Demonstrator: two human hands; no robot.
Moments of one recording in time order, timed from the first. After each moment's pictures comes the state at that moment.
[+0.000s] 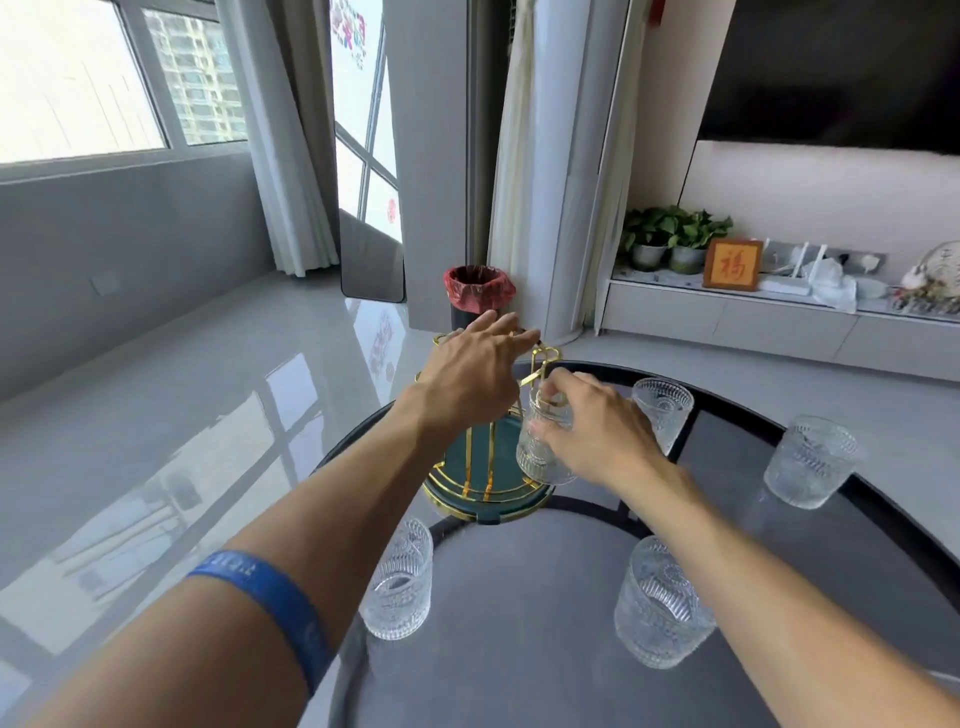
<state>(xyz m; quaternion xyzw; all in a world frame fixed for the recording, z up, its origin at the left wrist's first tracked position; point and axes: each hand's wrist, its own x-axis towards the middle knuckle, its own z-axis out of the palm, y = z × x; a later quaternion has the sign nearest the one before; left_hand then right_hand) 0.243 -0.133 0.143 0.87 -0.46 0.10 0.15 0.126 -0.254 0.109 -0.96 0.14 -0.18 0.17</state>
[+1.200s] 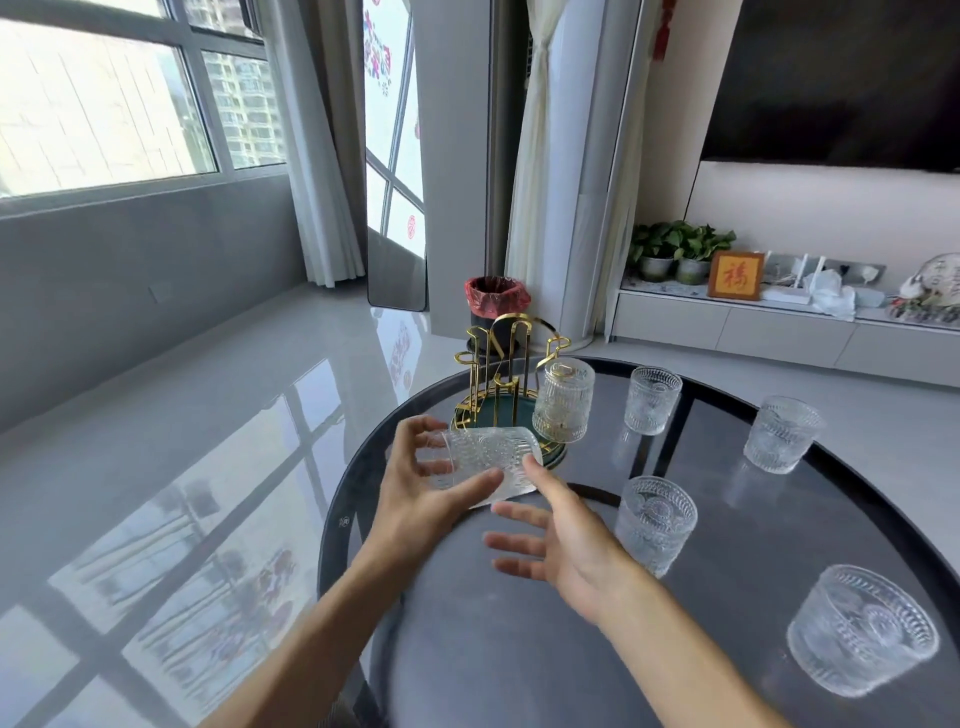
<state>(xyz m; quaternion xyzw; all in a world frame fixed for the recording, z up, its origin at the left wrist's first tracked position) 0.096 0.018 0.077 0.72 -0.21 0.00 0.66 0.009 -0.123 0.085 -0.53 0.25 -0.01 0.81</state>
